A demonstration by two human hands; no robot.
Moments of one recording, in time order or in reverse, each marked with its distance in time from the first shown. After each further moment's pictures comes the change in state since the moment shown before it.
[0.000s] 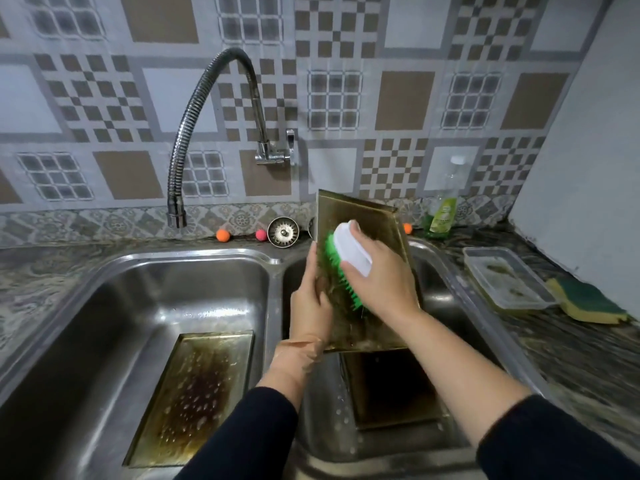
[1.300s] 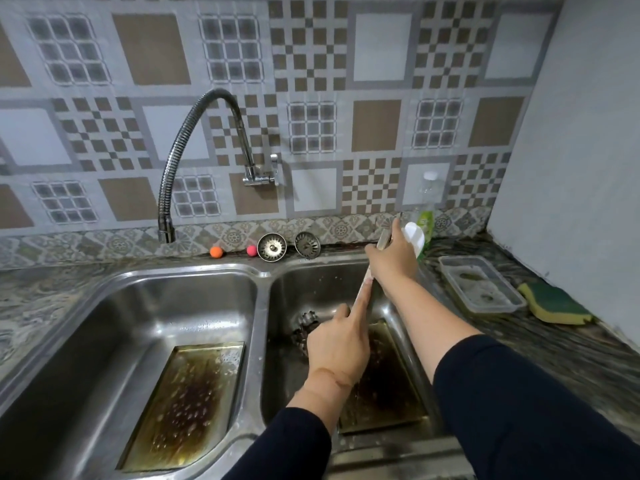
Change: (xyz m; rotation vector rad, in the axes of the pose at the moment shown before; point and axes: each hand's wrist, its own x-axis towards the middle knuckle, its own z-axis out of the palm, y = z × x) left_hand -0.056 0.022 0.057 0.990 -0.156 0.283; right_hand 0.031 0.027 -0.048 0.269 0.122 0.473
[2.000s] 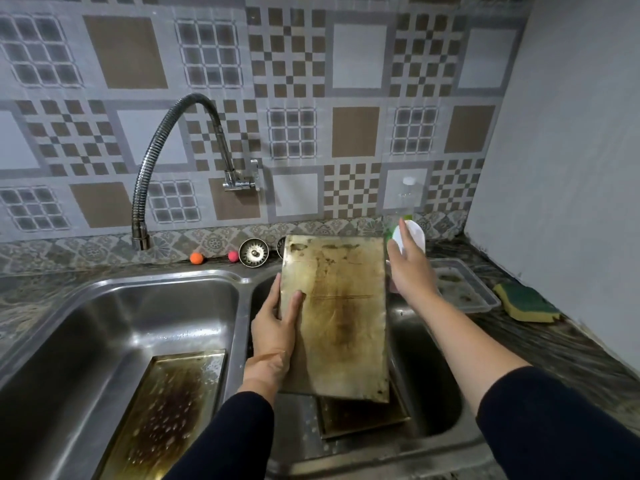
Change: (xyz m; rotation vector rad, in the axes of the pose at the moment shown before) left_hand 0.024 -0.056 -0.003 -1.011 0.207 -0.431; right_hand -0.001 0.036 -0.053 0.035 -0.077 -0.128
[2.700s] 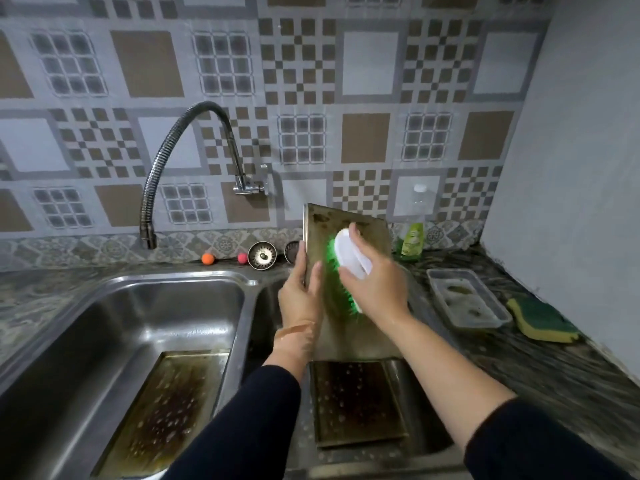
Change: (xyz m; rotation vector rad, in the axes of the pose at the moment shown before) left_hand 0.016 0.040 0.052 -0.084 0.098 0.138; right_hand -0.020 -0.020 0.024 -0.045 -0.037 -0.330
